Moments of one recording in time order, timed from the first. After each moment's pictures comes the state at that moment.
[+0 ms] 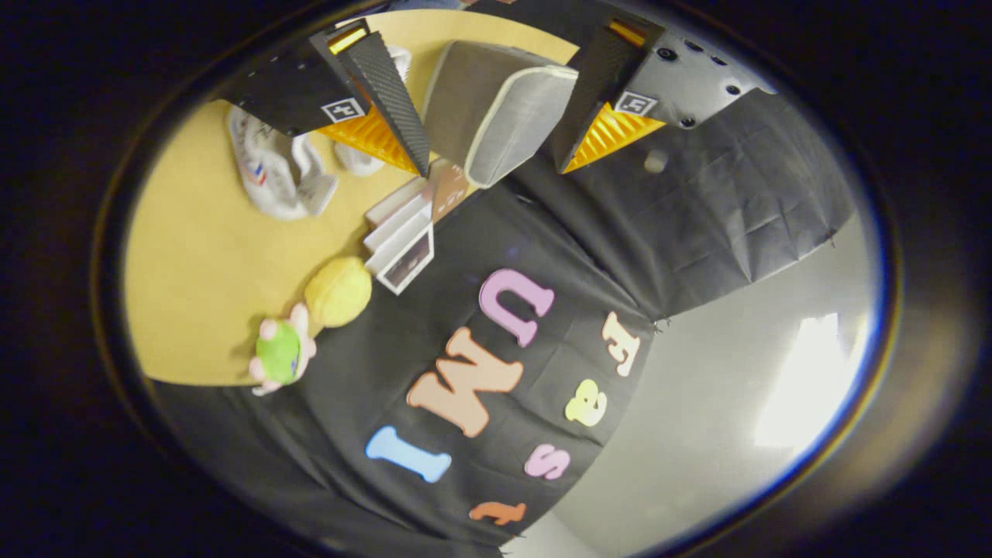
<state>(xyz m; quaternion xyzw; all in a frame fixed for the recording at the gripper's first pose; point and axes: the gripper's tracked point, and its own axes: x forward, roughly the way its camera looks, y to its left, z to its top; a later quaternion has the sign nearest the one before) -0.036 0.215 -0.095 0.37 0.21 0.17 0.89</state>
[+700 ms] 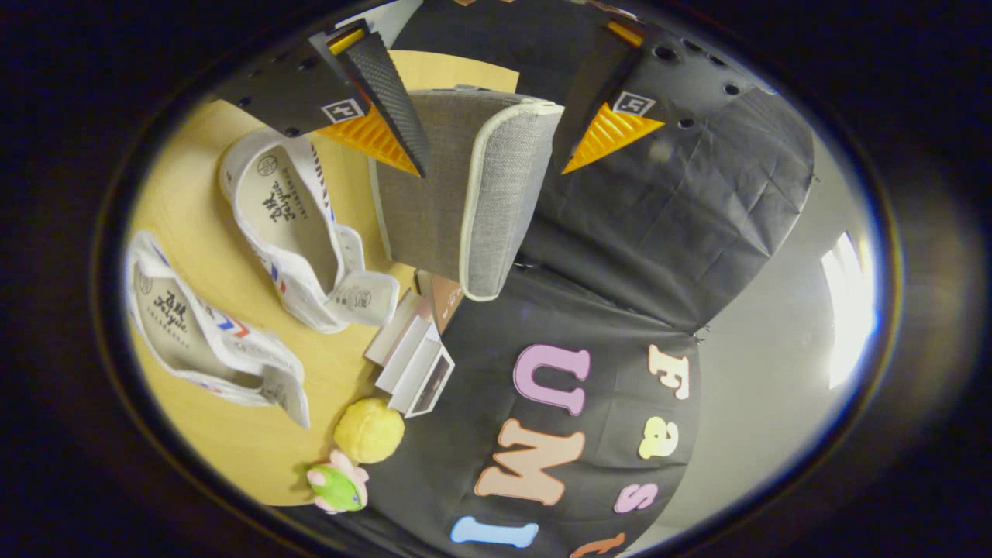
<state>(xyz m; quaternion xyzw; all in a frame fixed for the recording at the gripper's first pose) -0.060 0.312 -0.188 0.46 0.35 0.16 0.80</state>
